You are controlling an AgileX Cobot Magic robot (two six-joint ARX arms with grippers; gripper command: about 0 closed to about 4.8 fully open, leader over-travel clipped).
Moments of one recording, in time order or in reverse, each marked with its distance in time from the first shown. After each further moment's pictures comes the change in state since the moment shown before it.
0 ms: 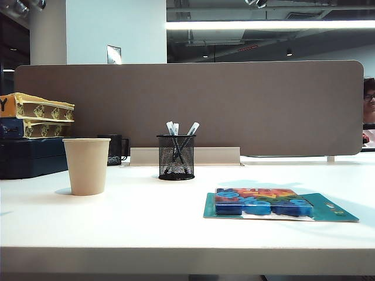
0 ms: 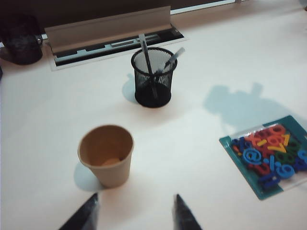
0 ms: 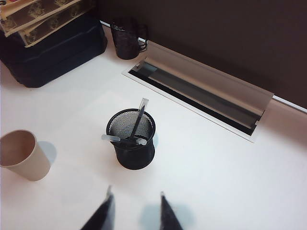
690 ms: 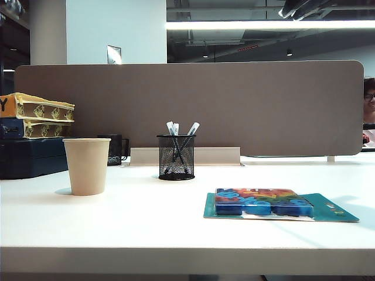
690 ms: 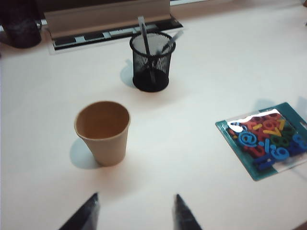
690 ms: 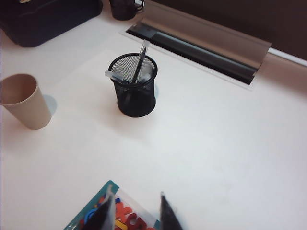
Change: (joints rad) left arm 0.000 -0.153 -0.121 -0.030 0.000 -0.025; right arm 0.000 -0.360 -0.500 0.122 0.051 0.003
